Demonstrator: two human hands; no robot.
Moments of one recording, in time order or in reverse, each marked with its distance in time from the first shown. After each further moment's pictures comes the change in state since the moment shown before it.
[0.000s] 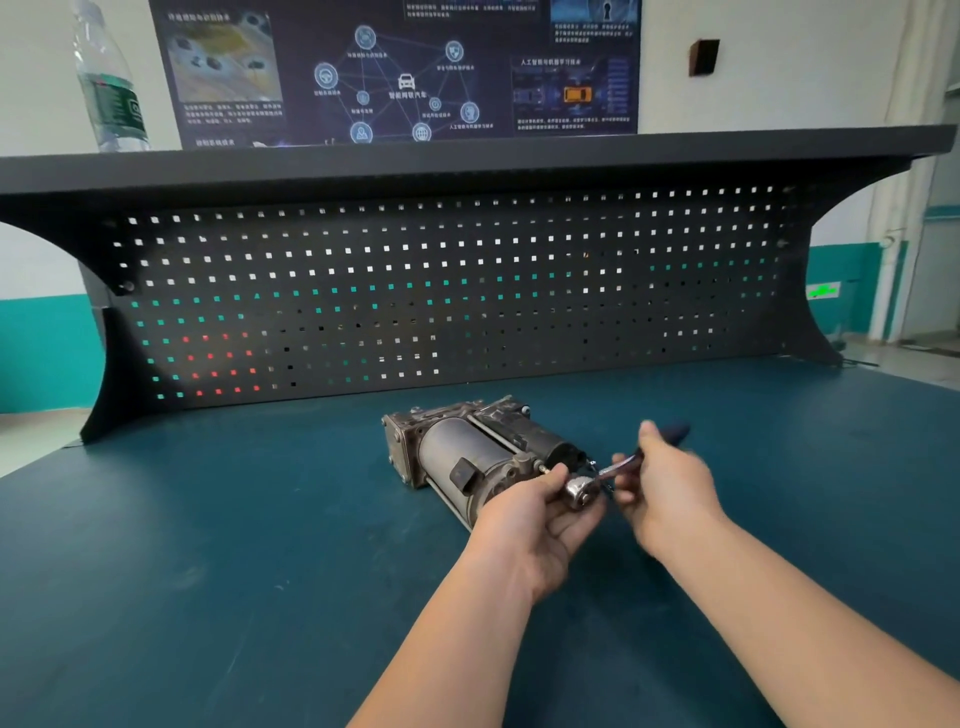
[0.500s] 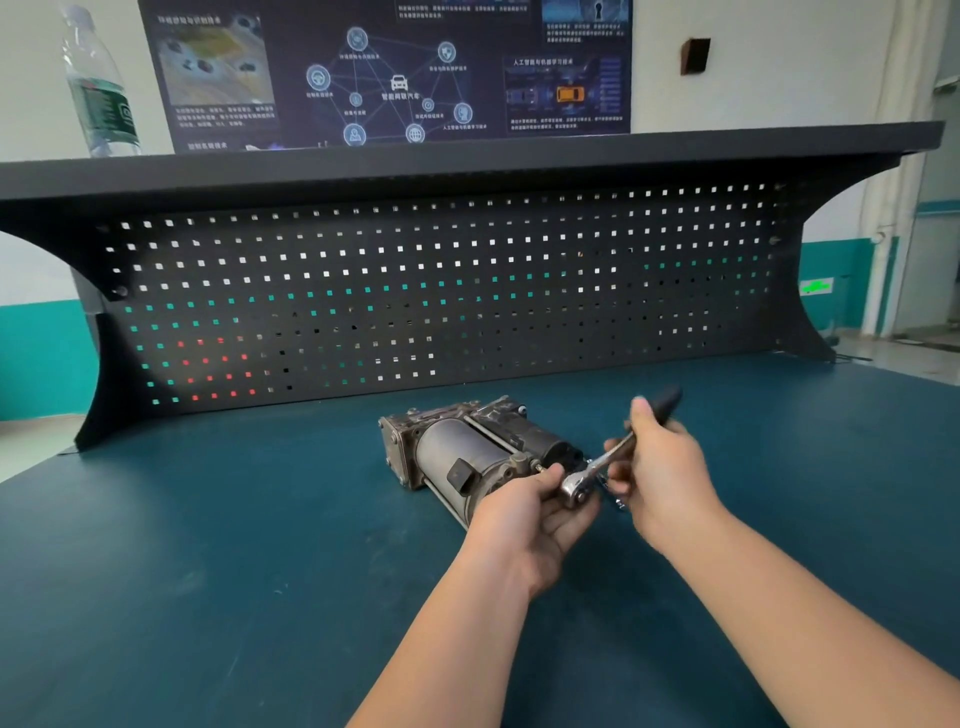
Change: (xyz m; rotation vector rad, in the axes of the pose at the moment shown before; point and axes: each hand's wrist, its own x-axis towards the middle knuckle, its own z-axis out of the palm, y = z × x) left_hand 0.001 0.002 -0.001 0.026 -0.004 0.024; right_hand -0.010 -0.009 0.005 -0.089 -0.059 -0.101
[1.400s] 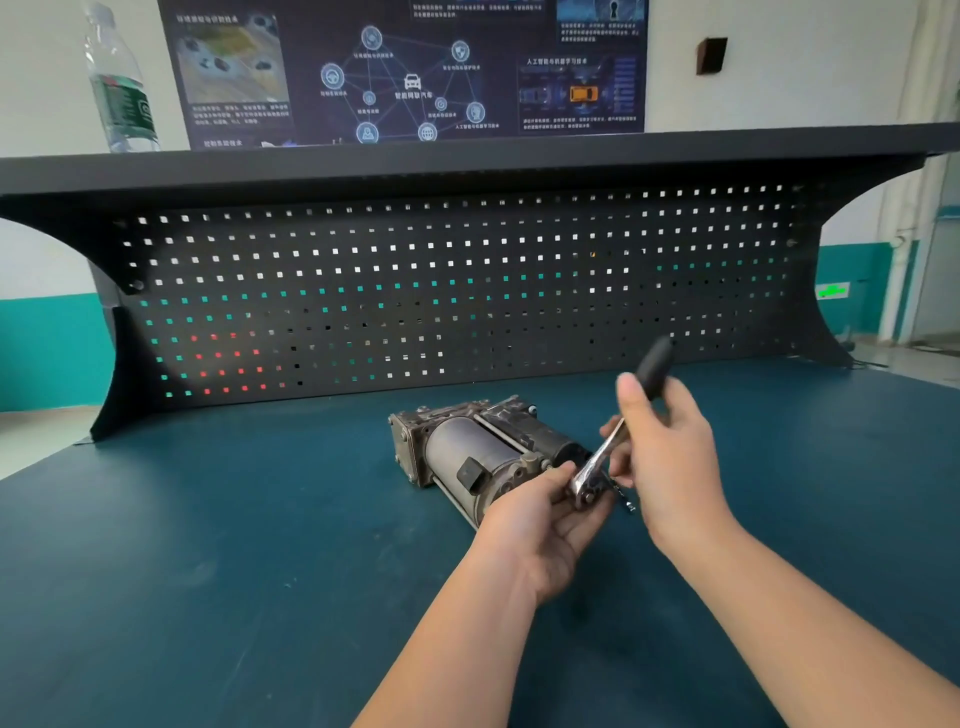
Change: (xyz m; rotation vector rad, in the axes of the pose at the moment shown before) left_hand -0.003 0.000 -0.002 -0.054 -0.037 -0.024; right_hand -0.018 -0.007 0.003 -0.134 -0.160 -0.351
